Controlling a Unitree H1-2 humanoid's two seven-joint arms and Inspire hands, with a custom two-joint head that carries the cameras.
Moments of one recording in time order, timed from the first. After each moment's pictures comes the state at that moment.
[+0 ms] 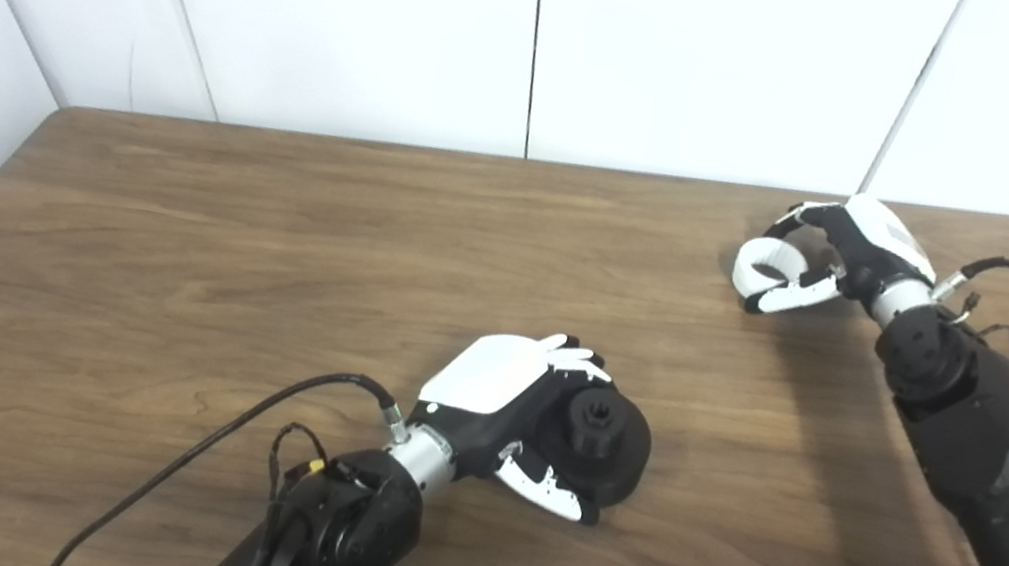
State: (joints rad) left arm -0.20 0.17 -0.52 -0.18 0.79 0.26 -0.32; right arm -0.70 -0.41 0.28 0.63 -0.53 0.10 0.04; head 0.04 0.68
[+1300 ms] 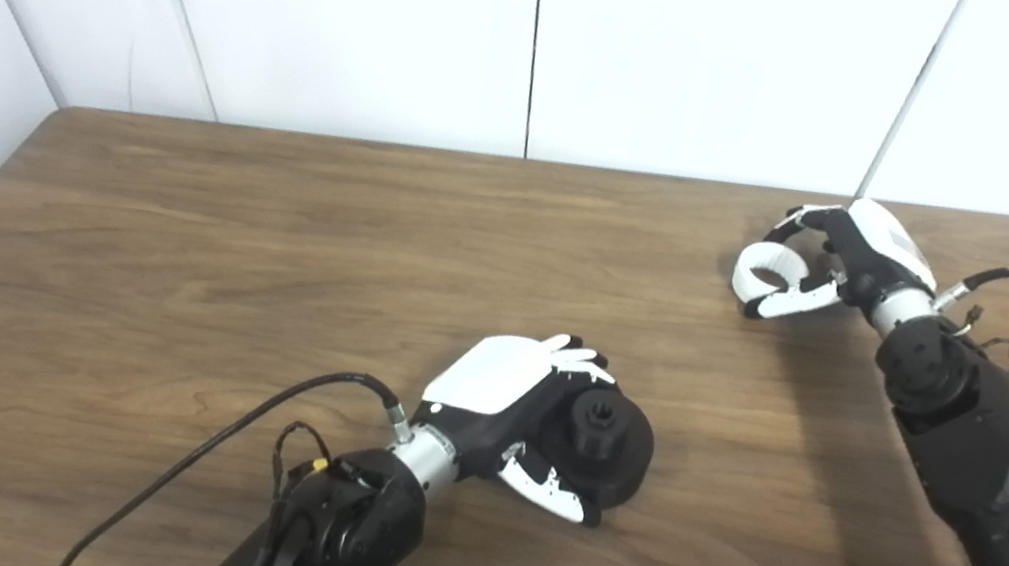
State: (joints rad) left arm -0.21 0.16 -0.53 -0.18 0.79 0.26 -0.32; right arm -0.67 -0.41 0.27 0.58 -0.52 0.10 0.04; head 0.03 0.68
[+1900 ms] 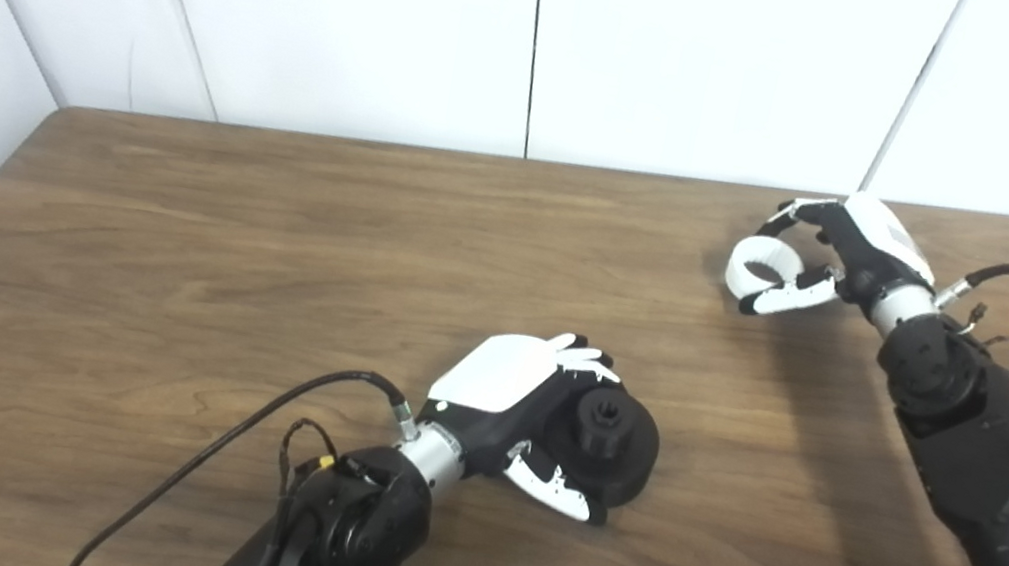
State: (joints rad) left arm -0.21 0.15 -0.53 -0.16 0.79 0.26 -0.32; right arm -0.65 -0.41 0.25 0.48 -0.52 0.11 0.09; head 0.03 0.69
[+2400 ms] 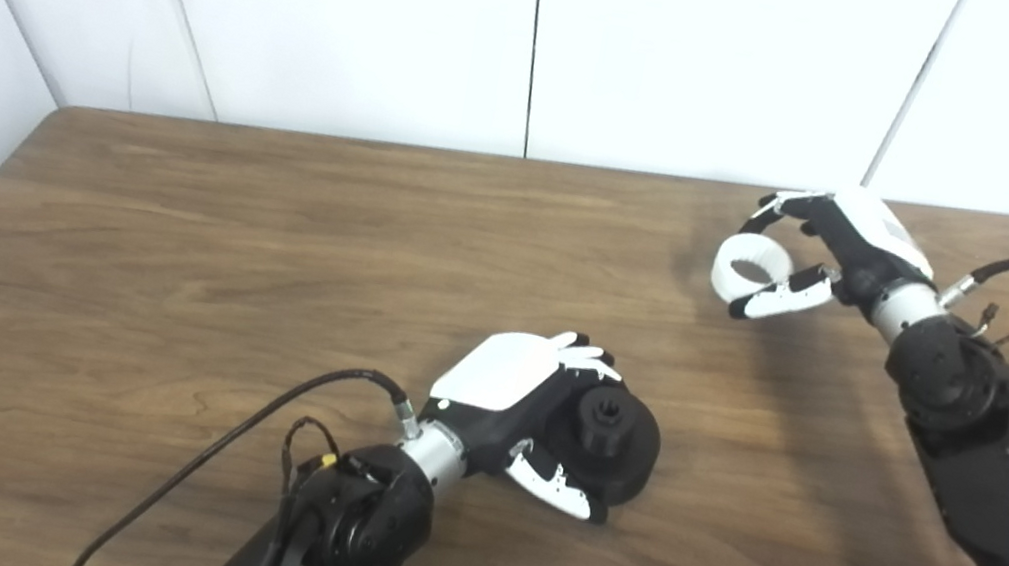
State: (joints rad) left arm -0.22 0.15 -0.53 -0.16 0.79 0.26 -0.32; right arm -0.57 -0.44 0.25 0.20 -0.53 0.18 0.20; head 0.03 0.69
